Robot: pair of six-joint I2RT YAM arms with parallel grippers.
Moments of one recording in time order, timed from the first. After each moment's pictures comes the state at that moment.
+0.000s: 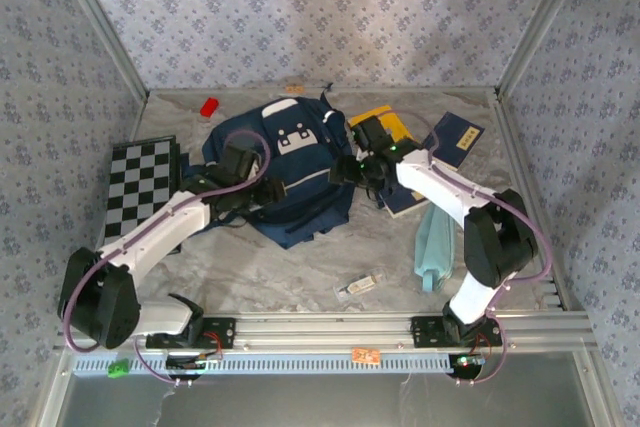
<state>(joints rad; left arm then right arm) -0.55 1.32 0.94 -0.53 0.13 -0.76 0.51 1.69 1.33 -0.66 -0.15 0.60</state>
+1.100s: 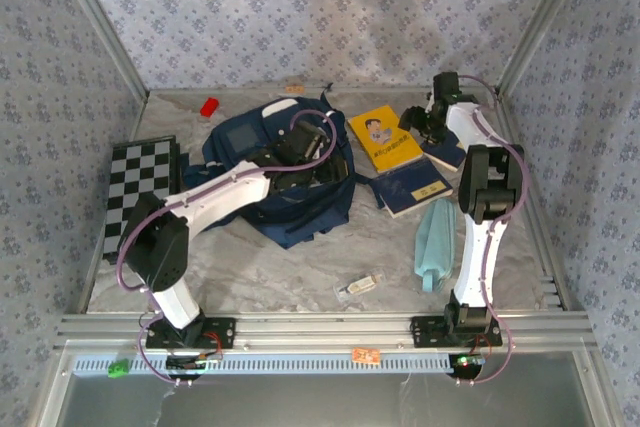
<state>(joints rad) -0.76 1.71 1.34 -0.42 0.09 -0.81 0.01 2.20 1.83 -0.71 -0.21 0.35</state>
